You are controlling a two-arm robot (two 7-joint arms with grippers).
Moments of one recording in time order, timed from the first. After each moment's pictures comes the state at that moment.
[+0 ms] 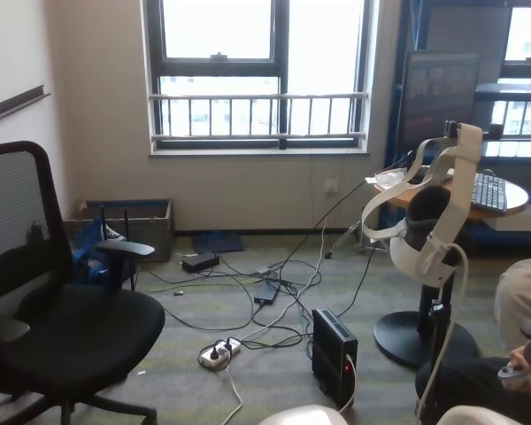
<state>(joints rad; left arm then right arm) -0.33 0.47 0.44 -1.16 -0.32 -0.19 -0.65 0.15 0.58 -0.40 -1.51 0.36 0.03 0.02</state>
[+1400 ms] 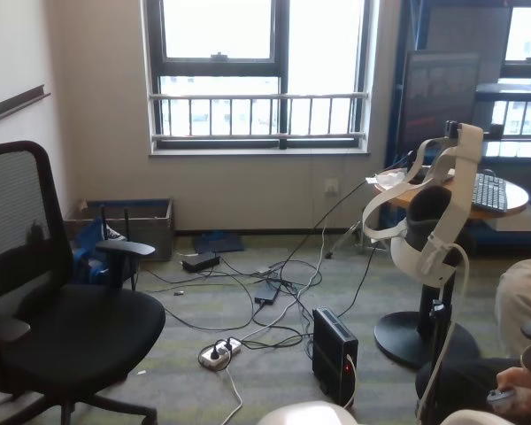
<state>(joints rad) -0.34 0.47 0.45 -1.15 -0.31 -0.18 -0.65 0.20 0.41 -0.41 -1.40 0.36 0.17 0.06</state>
